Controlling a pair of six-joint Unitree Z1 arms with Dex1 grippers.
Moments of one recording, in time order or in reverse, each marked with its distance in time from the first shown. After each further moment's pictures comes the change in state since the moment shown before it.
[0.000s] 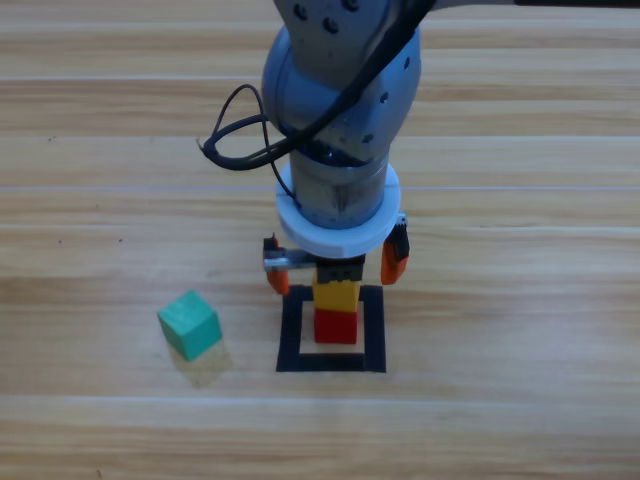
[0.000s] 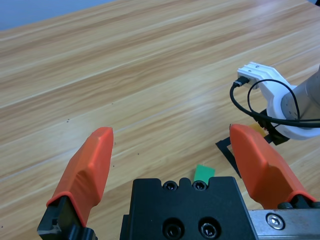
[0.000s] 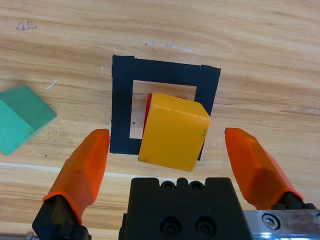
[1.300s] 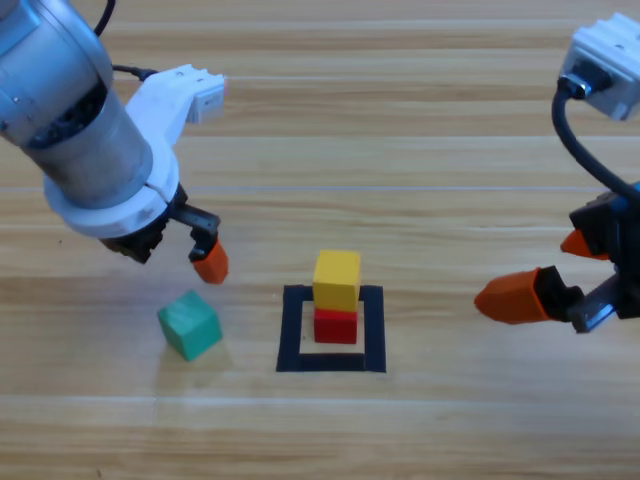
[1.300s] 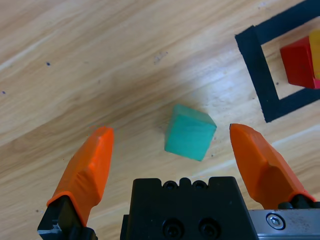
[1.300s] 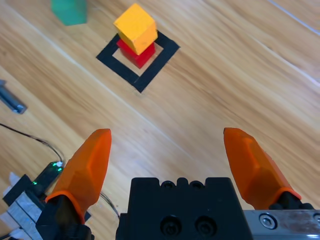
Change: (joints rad) arm 0 0.104 0.933 -0.339 0.292 -0.255 -0.140; arm 1 0.019 -0.955 1.266 -0.847 0.004 -0.589
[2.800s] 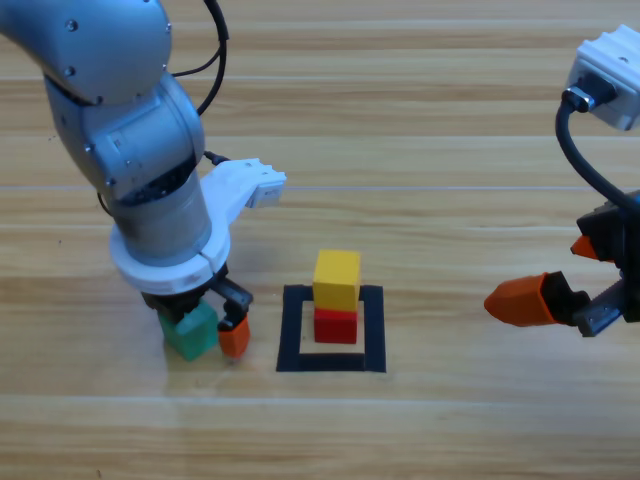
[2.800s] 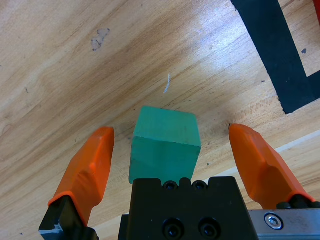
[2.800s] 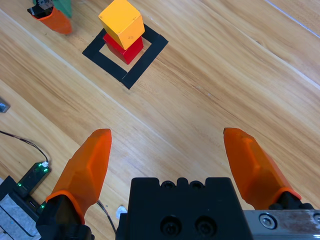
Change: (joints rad) arm 0 -0.044 0.214 -0.062 0.054 -0.051 0.100; arm 1 -0.002 0.000 0.025 -0.005 -0.033 -0.001
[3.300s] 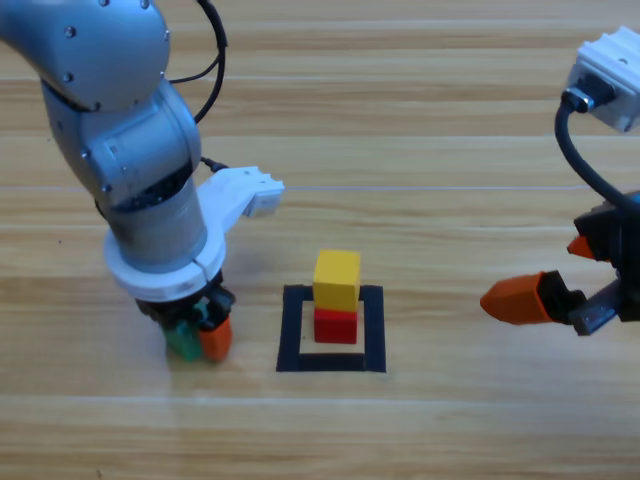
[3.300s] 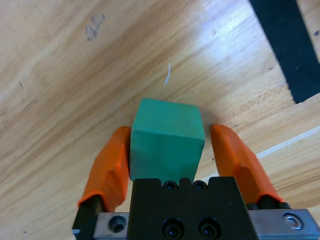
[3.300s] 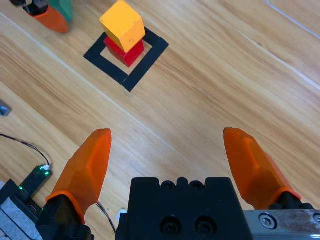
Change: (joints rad) arm 0 0.000 0.000 0.018 -0.001 0.000 0.026; arm 1 0.000 0.000 0.015 -0.024 0.000 0.006
